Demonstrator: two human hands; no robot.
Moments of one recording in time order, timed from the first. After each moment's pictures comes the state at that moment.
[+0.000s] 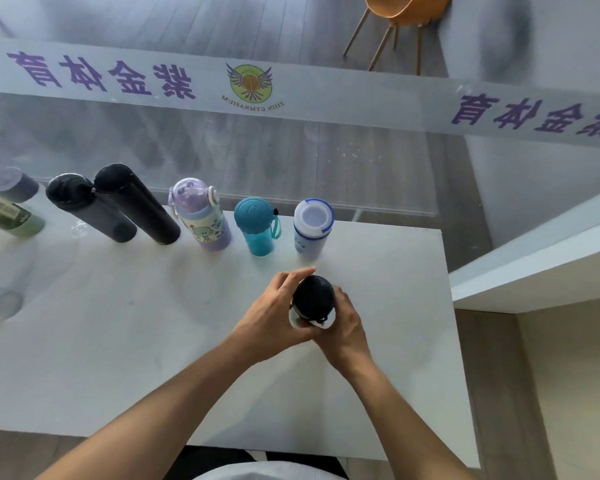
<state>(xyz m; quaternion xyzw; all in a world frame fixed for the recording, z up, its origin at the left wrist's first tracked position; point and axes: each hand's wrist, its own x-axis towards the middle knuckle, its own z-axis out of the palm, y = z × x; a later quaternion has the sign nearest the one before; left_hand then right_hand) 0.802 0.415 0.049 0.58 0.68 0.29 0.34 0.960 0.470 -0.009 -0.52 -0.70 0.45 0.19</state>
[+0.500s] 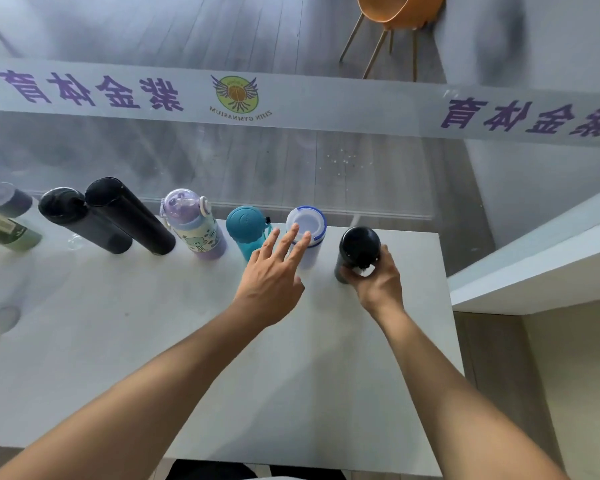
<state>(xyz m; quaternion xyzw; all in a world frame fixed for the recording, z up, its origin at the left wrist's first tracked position) 0.791 0.478 0.066 0.64 0.75 0.09 0.14 0.977 0.581 -0.003 -0.60 -0.63 0.41 0.28</state>
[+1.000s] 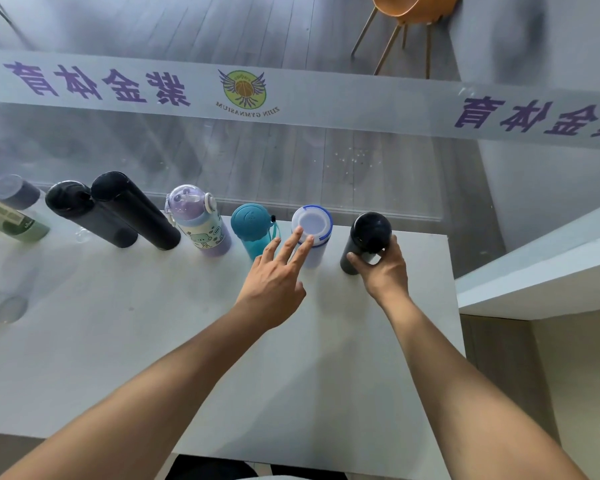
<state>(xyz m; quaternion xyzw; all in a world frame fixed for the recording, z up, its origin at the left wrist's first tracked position) 0.790 0.476 0.060 0.63 0.76 0.07 0.18 0.971 0.610 -0.008 -0.60 -0.63 0.41 0.27</state>
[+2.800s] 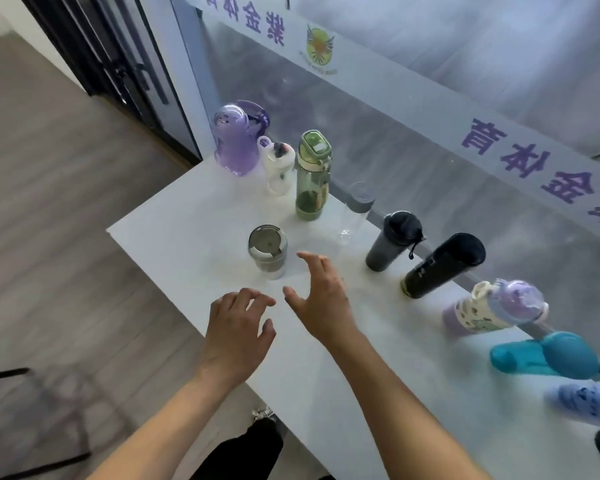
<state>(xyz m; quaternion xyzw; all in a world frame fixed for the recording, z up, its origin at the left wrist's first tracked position) 0.470 0.094 0.083 0.26 0.95 0.19 0.06 0.489 0.263 0.060 -0.20 -0.91 0.36 0.05</state>
